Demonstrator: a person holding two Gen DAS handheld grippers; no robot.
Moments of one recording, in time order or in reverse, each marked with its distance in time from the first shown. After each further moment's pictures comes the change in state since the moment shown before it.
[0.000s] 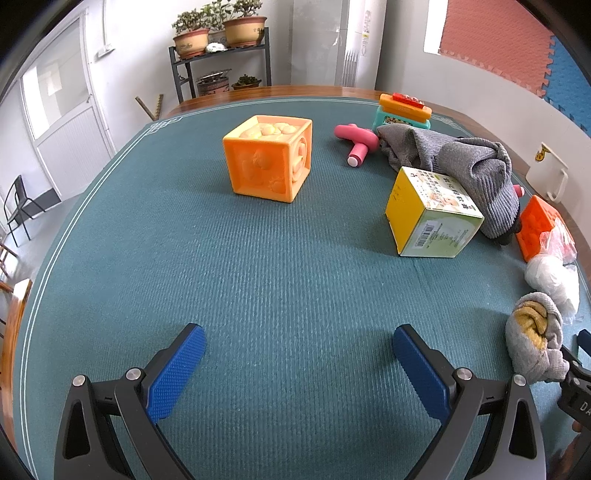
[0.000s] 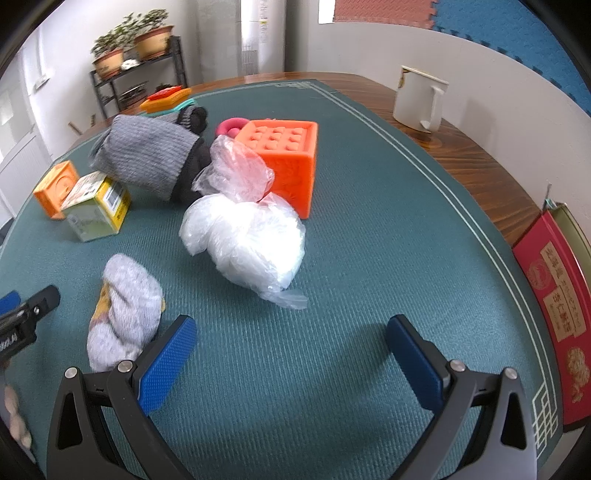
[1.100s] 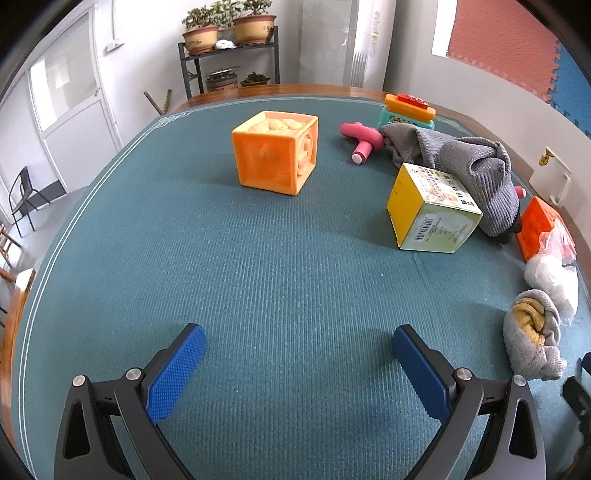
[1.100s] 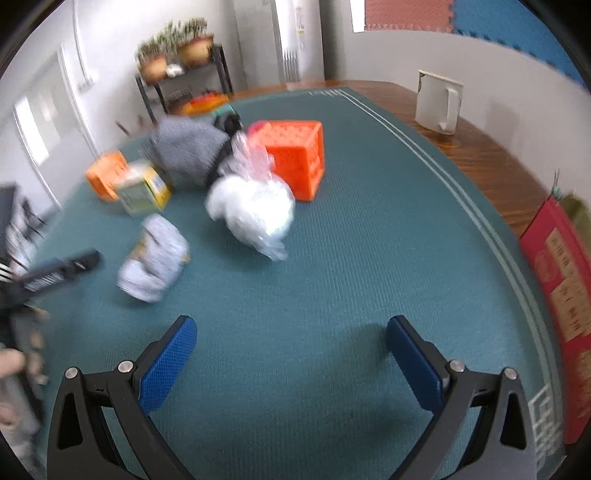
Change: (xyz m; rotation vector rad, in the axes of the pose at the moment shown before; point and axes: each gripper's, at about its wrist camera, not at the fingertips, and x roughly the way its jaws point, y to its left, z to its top) left arm -0.007 0.001 -0.004 -0.022 0.017 -0.001; right arm -0.030 -0.041 -0.028 -0.007 -0.066 0.233
